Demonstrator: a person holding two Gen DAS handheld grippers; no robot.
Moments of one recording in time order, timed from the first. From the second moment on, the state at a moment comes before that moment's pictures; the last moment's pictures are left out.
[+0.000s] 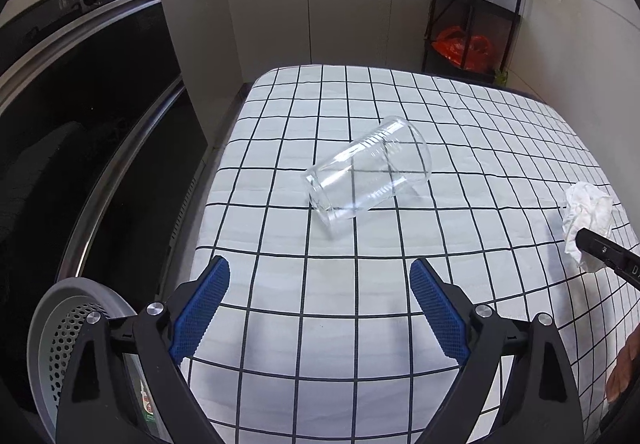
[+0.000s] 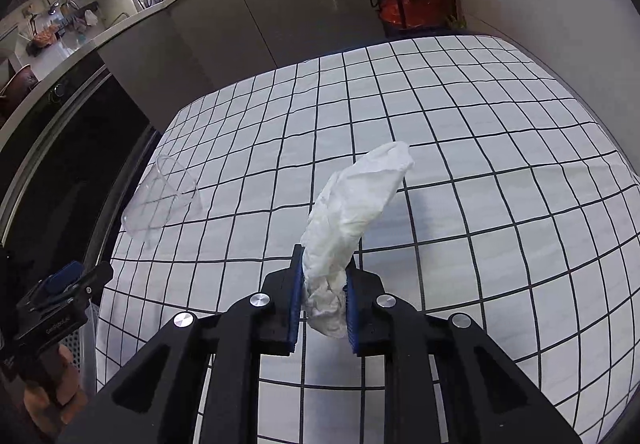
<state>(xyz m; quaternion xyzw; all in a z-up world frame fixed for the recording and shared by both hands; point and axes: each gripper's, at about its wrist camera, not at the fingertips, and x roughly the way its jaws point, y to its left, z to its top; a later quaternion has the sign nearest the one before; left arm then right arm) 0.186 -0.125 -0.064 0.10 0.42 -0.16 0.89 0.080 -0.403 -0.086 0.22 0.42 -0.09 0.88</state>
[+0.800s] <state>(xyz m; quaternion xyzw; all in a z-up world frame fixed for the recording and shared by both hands) 0.262 -0.188 -0.090 0.25 0.40 -0.31 0.82 0.081 -0.414 -0.086 0.26 0.41 -0.07 0.87</state>
